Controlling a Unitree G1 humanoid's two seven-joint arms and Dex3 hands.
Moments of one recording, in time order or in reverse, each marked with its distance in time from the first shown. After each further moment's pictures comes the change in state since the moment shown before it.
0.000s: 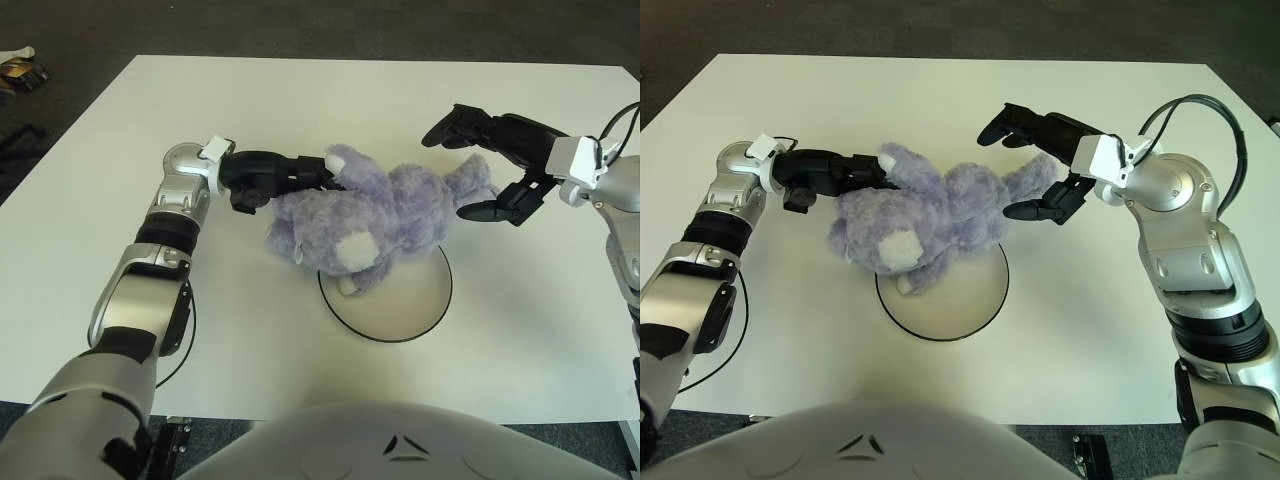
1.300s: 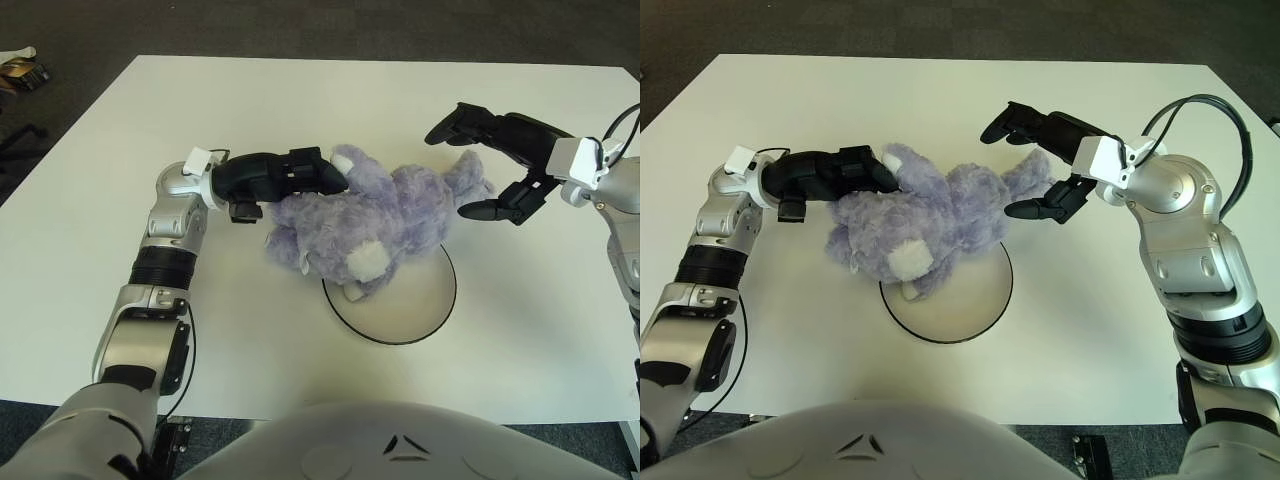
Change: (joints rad) left arm 0.162 -0.051 0.100 -0.316 -0.085 0.058 0.128; right arm 0.007 -0.006 0.000 -0.010 -0.016 0.011 -0.008
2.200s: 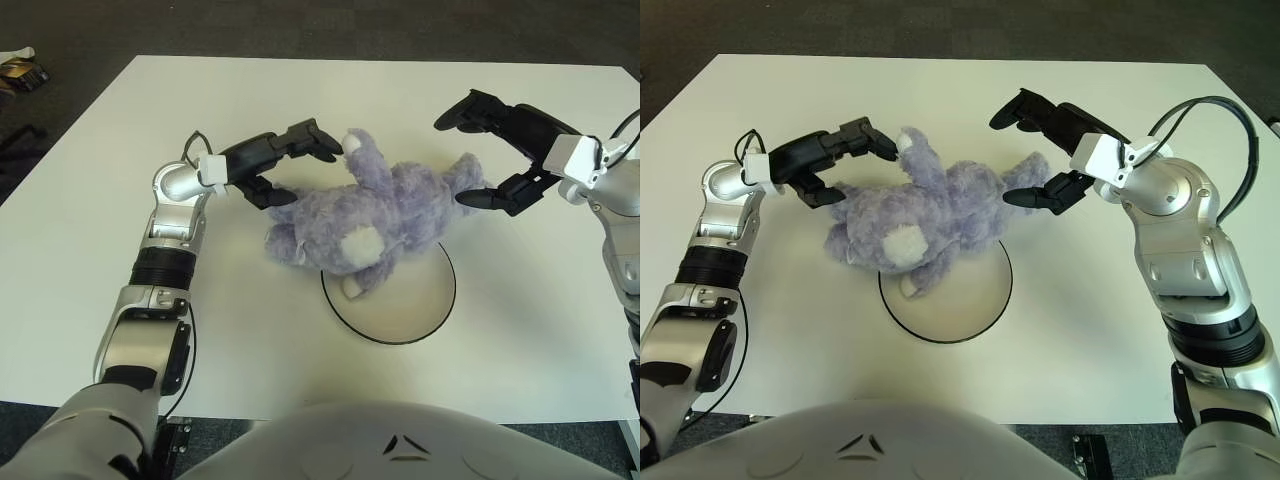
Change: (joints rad) left arm 0.002 -0.024 0.028 0.029 0.376 -0.343 0.596; right arm 0.012 0.027 0.025 -0.035 -0.155 0.027 -0.174
